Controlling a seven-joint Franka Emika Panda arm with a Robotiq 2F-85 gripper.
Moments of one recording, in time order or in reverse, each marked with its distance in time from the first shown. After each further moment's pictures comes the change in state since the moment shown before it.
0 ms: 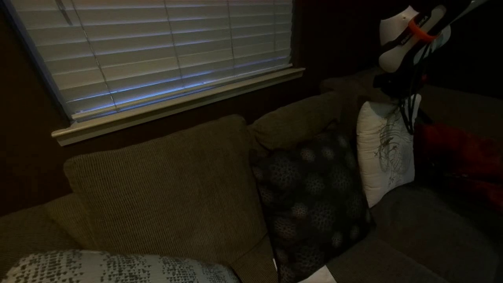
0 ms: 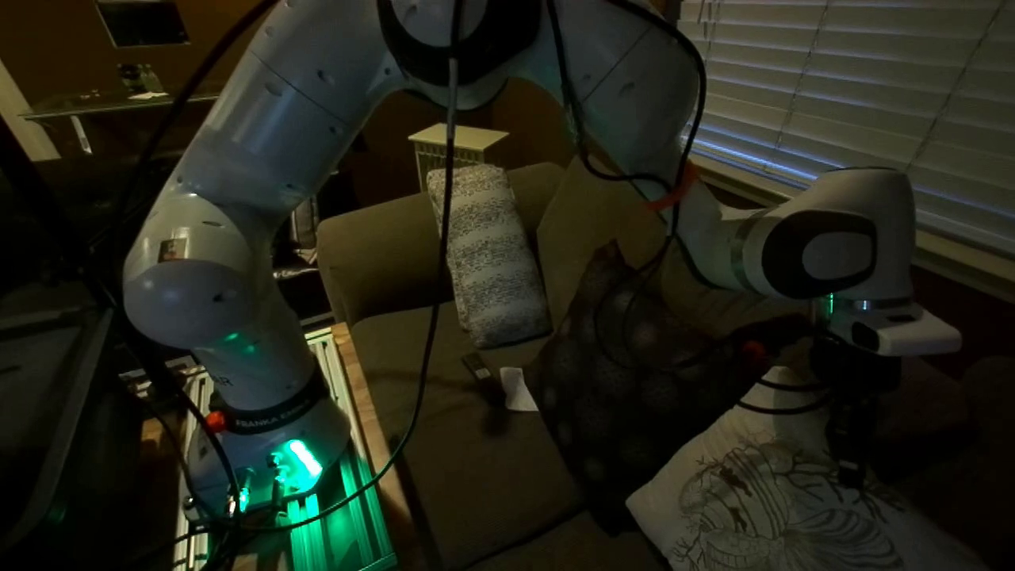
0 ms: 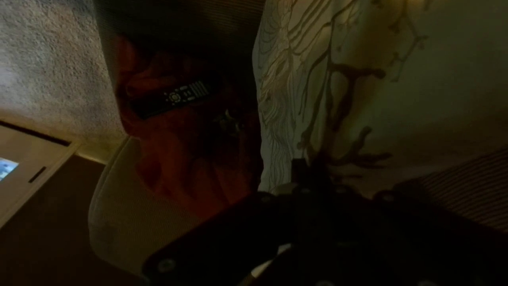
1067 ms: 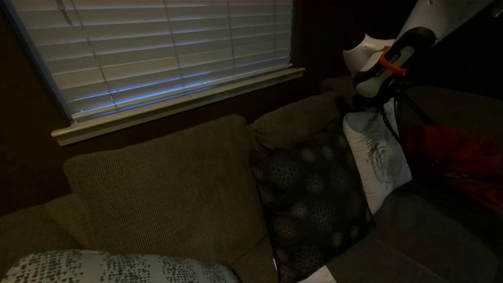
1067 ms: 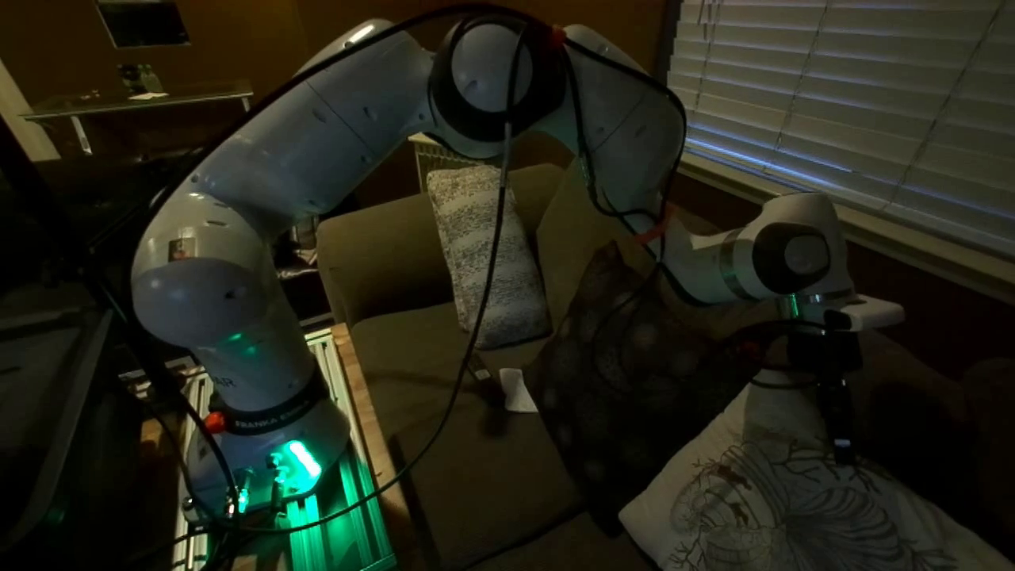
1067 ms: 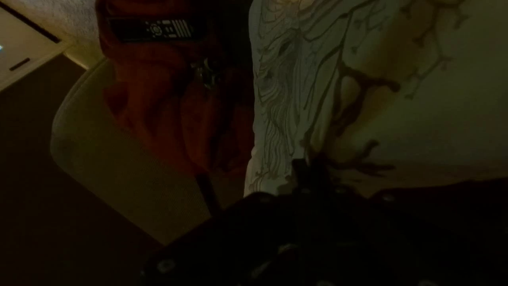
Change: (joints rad) arm 0.065 0.204 0.010 0.206 -0.181 -0.037 0.006
